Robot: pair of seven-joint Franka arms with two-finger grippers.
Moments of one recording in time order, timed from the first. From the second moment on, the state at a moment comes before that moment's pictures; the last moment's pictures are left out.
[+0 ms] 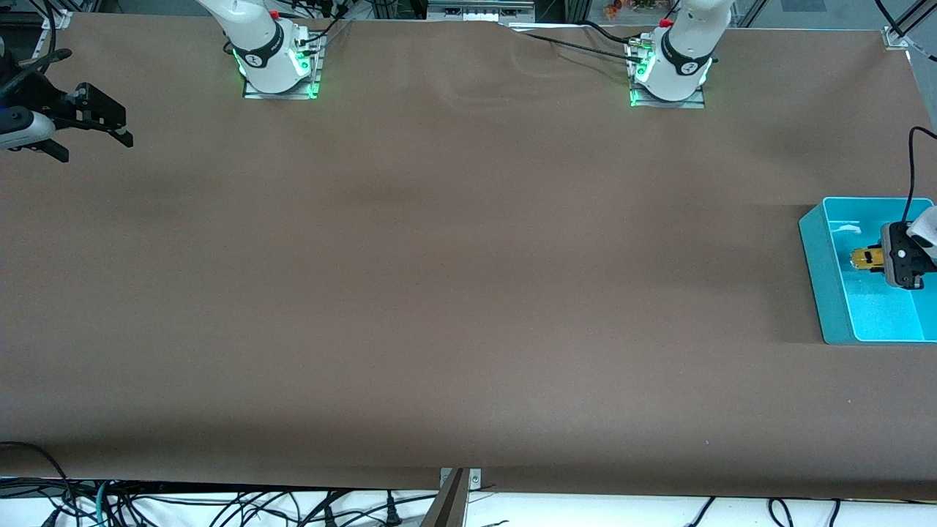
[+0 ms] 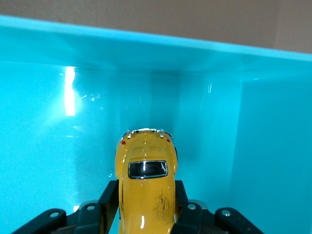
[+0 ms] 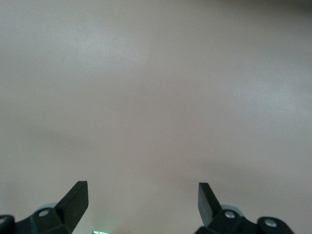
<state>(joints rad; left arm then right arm) 0.72 0.67 -0.19 -1.62 0.35 2.10 1.87 -0.02 -0.16 0.00 -1.78 0.04 1.64 -0.29</state>
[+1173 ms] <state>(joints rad) 0.71 0.54 -0.31 -1.36 0.21 1.73 1.95 -0.02 -0.16 0.00 -1.79 0.03 1.64 -0.29</state>
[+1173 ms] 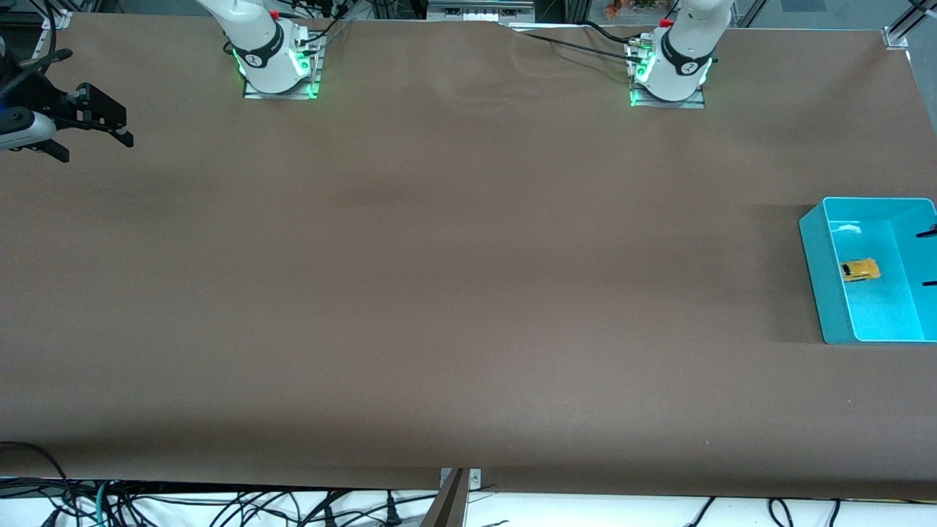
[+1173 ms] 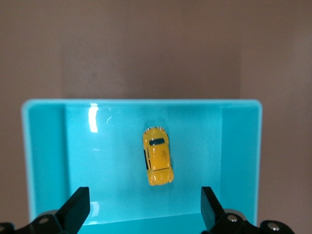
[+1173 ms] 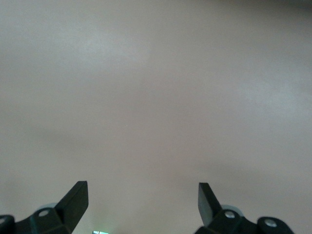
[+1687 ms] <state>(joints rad) 0.69 0.51 -0.57 -1.23 0.21 1.47 1.50 0.03 -0.10 0.00 -1.78 -0.03 1.74 -0.29</state>
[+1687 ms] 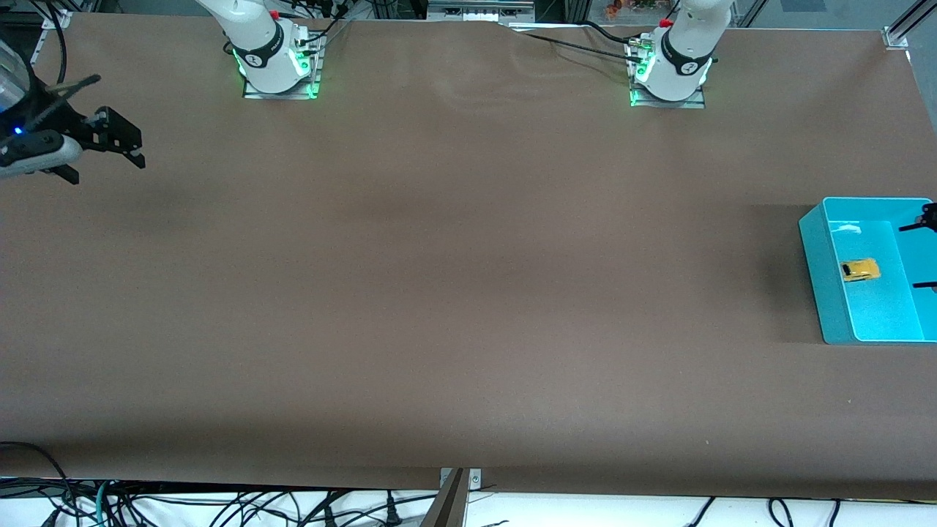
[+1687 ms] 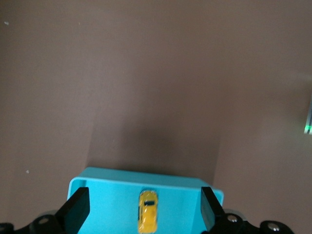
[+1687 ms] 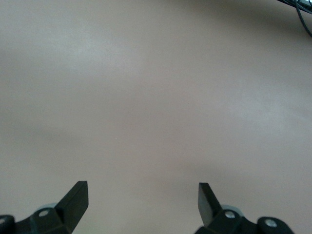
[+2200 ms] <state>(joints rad) 0.48 0.44 -0.48 -1.24 0.06 1.43 0.97 0.04 -0.09 0.00 -1.78 -0.03 1.72 -0.29</state>
